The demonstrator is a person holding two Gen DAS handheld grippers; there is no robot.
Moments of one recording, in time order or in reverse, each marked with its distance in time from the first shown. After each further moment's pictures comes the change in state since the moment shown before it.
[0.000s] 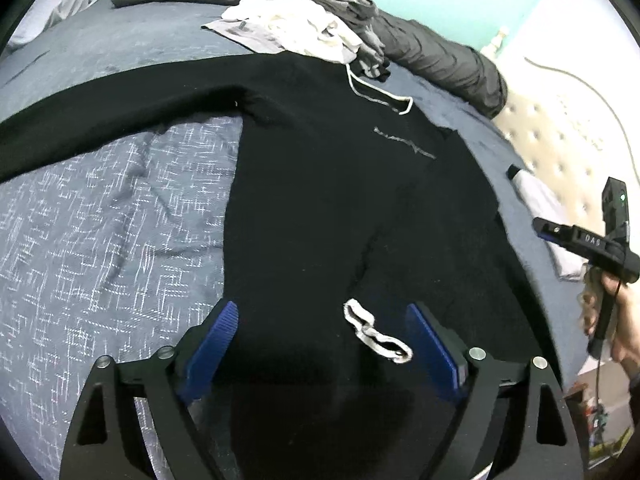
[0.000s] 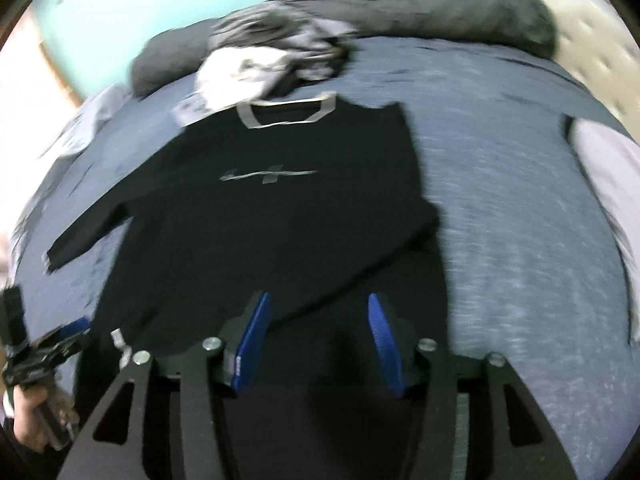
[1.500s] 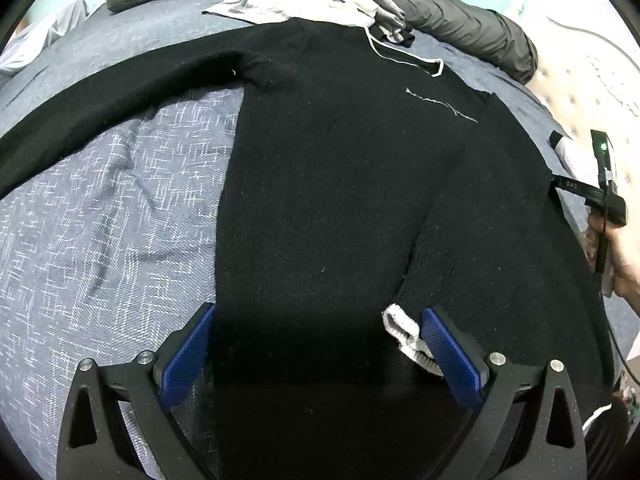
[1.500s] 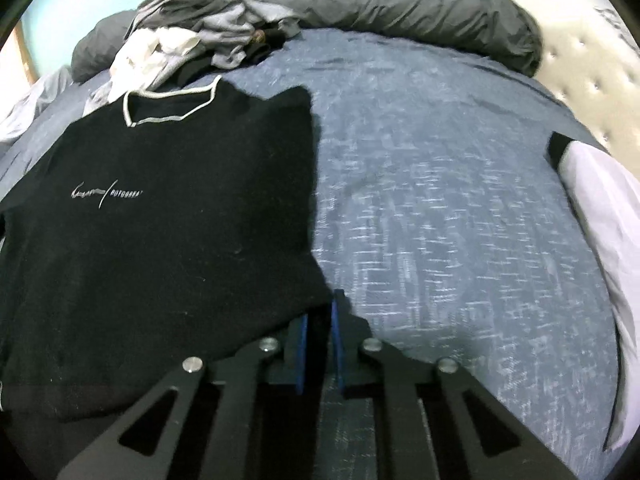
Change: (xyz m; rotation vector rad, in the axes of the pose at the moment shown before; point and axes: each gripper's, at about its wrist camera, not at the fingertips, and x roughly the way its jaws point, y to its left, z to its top) left arm 0.036 -0.005 -0.001 0.049 0.072 0.144; right arm 0.101 -0.079 0.043 -0.087 -0.044 -0.197
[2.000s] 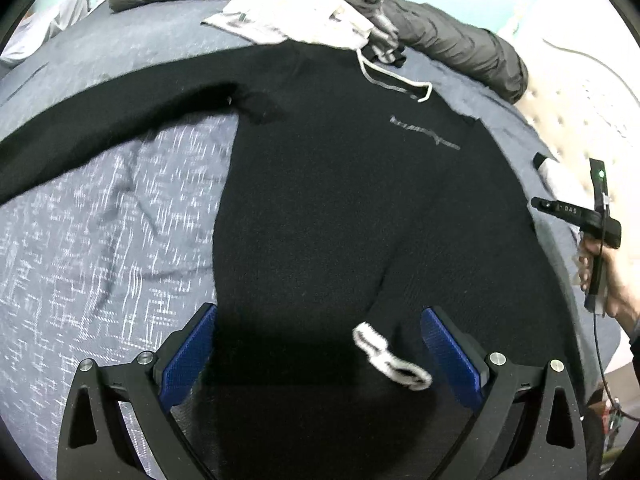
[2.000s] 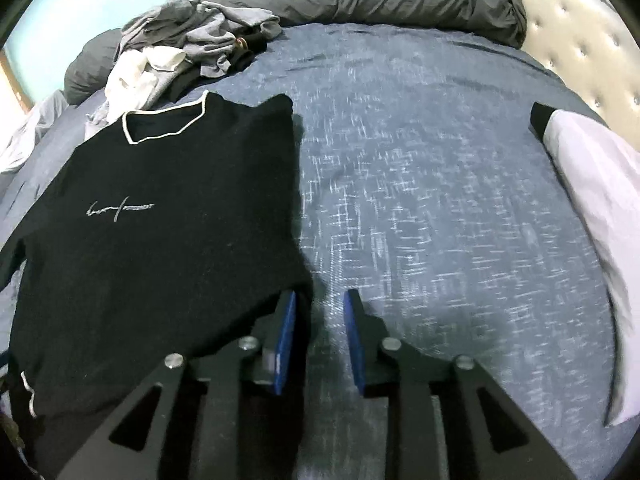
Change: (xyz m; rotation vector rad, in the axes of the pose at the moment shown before) left arm -0.025 -0.002 0.015 -0.033 -0.042 -0.073; right arm -0.029 -0.026 0.006 0.083 0.052 0.078
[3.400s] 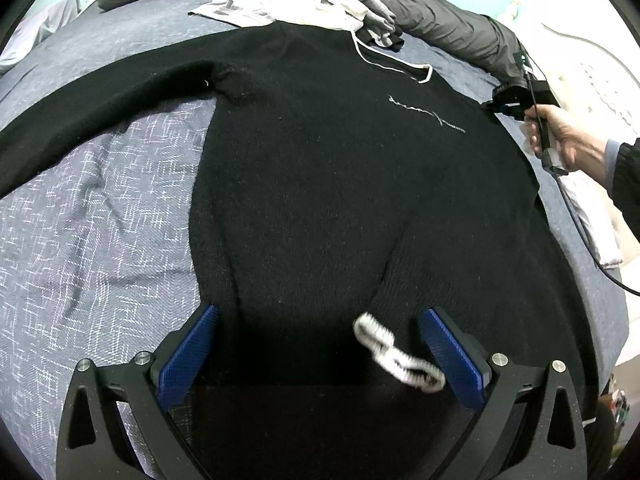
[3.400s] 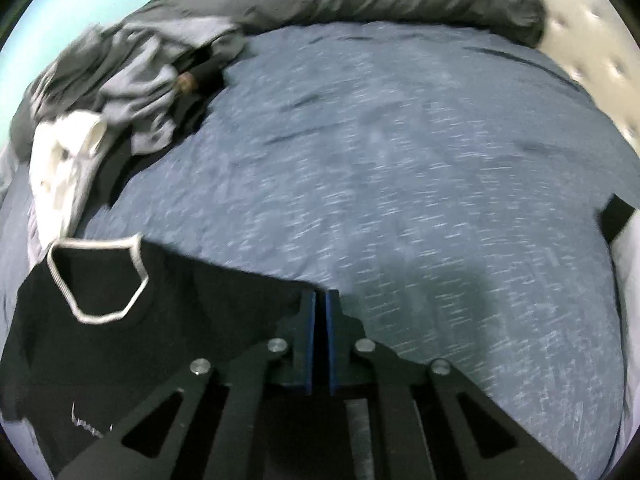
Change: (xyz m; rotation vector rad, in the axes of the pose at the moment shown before) left arm 0.033 -0.007 -0.003 0.024 0.044 0.022; right arm 0.118 0.018 0.174 0.128 0.039 -0.089
